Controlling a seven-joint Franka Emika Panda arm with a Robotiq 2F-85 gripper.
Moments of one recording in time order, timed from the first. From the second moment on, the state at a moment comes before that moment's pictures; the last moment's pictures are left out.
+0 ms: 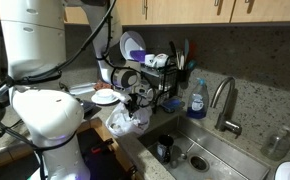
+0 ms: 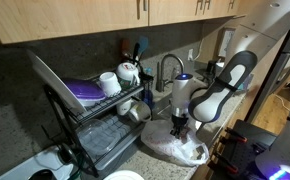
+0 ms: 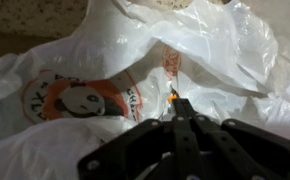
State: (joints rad) arm 0.22 0.15 0.13 -2.61 0.04 2.75 0.24
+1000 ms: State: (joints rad) arm 0.22 0.28 0.10 -2.52 0.01 2.75 0.26
